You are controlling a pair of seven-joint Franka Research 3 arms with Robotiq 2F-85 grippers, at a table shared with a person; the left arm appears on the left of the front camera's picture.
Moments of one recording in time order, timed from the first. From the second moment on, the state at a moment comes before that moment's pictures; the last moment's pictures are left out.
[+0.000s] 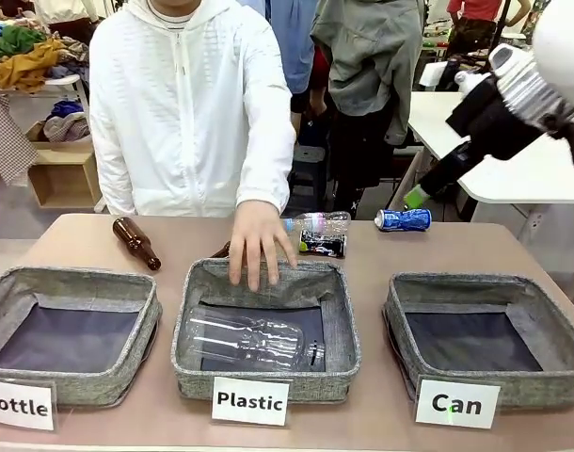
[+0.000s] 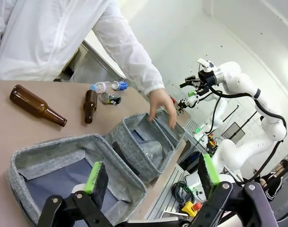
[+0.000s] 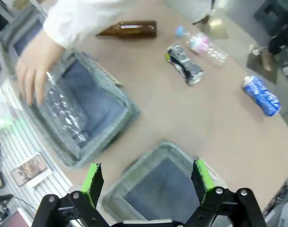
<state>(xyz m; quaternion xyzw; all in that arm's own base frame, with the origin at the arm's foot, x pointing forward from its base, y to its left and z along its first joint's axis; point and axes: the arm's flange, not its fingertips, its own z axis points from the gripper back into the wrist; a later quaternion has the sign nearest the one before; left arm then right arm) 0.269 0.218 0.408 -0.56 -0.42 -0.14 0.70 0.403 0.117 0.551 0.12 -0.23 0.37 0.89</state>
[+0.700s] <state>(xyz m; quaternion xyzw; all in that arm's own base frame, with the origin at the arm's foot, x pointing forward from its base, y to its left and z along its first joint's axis) 0.269 0.218 0.408 -0.56 -0.42 -0.14 0.70 0.419 0.151 0.529 0.03 -0.24 0.39 0.89</state>
